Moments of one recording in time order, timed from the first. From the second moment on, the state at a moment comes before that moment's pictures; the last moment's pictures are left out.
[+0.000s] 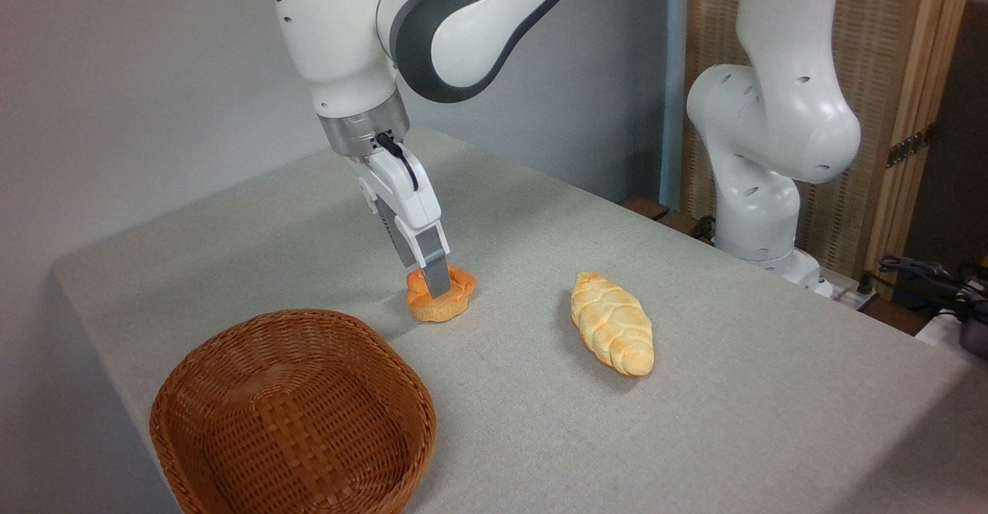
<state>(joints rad) -0.22 -0.06 -0.08 -2.07 -0.06 1.88 0.66</state>
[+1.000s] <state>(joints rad) 0.00 -0.01 -0.07 -1.57 -0.04 1.60 0.70</state>
